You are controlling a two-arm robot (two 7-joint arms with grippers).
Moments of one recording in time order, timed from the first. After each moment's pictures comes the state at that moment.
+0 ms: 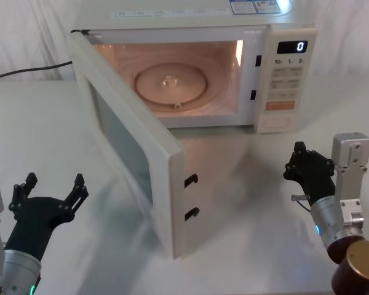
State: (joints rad) left arm 0.27 0.24 0.04 -1.85 -0.25 -0.02 -0.02; right arm 0.10 -0.02 -0.08 -1.36 0.00 -0.15 0.02
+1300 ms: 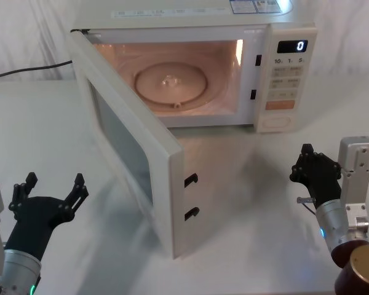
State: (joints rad) left arm 0.27 0.24 0.04 -1.85 -0.25 -0.02 -0.02; right arm 0.08 -0.04 -0.05 -1.38 -0.02 -0.15 0.00
